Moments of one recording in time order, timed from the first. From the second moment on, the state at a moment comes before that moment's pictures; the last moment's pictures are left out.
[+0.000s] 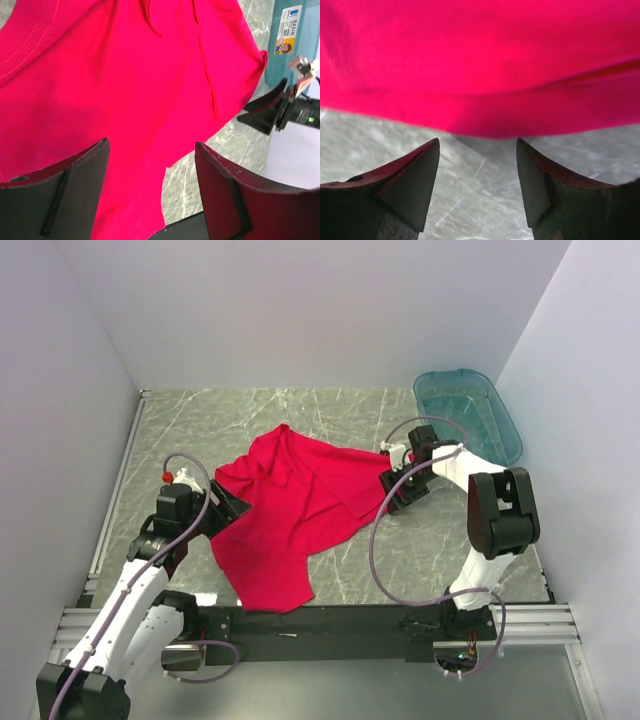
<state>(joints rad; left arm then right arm) -0.19 0.73 0.49 -0.36 0.23 -0.85 0.15 1.76 1.10 -0.69 -0.34 -0.38</state>
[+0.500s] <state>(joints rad) -0.19 0.66 0.49 -0.38 0.23 -0.85 0.18 1.86 1.26 -0.71 -0.36 -0.26</state>
